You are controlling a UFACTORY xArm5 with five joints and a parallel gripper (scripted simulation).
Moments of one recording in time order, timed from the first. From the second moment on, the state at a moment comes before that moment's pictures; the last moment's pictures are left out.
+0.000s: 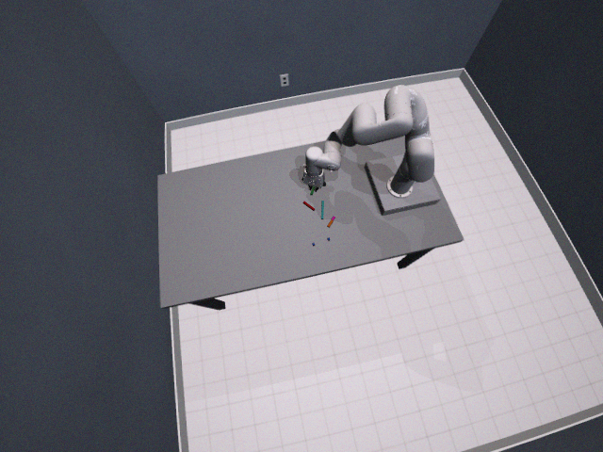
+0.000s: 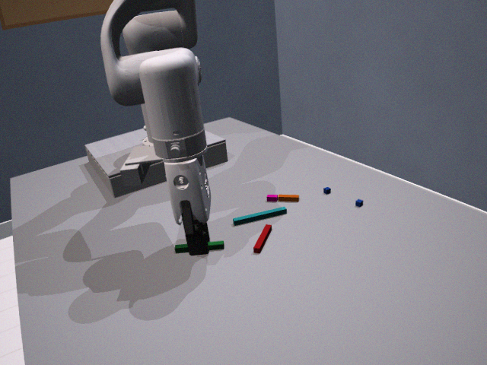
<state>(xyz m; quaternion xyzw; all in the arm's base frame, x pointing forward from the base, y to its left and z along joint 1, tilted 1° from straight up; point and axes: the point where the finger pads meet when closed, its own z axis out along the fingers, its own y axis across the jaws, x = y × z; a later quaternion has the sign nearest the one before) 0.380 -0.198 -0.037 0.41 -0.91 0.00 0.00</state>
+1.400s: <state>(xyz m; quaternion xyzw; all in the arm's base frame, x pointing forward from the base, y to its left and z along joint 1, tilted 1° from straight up) 0.380 -0.198 -0.037 0.41 -0.91 0.00 0.00</state>
